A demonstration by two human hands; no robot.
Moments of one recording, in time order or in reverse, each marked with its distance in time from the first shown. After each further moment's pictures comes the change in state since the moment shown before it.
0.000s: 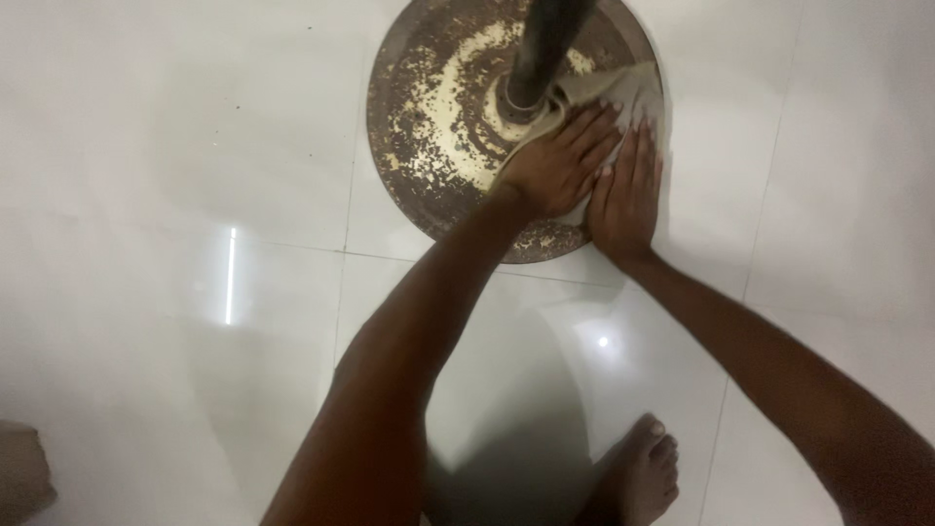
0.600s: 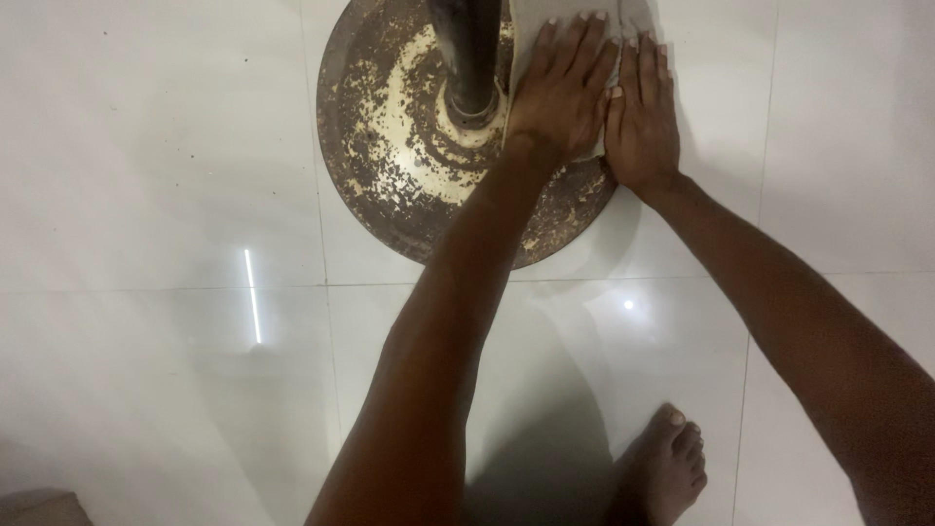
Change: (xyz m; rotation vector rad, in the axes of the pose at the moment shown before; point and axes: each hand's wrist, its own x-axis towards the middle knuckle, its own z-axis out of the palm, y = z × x) left_hand 0.078 -0.004 -0.001 0.022 -0.040 -0.229; right_hand 0.061 0.065 -0.002 -0.042 -0.042 0.008
